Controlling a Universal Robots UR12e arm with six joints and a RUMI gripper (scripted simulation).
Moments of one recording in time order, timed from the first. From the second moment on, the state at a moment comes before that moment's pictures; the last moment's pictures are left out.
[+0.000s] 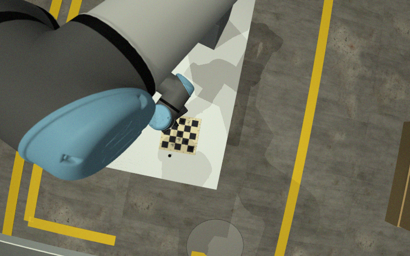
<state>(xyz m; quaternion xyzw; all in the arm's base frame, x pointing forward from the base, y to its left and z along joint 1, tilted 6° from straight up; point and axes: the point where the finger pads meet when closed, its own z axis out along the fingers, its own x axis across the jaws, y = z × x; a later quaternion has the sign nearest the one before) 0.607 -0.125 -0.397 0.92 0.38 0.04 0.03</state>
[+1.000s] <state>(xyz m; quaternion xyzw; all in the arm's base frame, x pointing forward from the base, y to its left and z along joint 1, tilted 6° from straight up) 0.606 -0.125 -0.398 0.92 0.38 0.04 0.03</state>
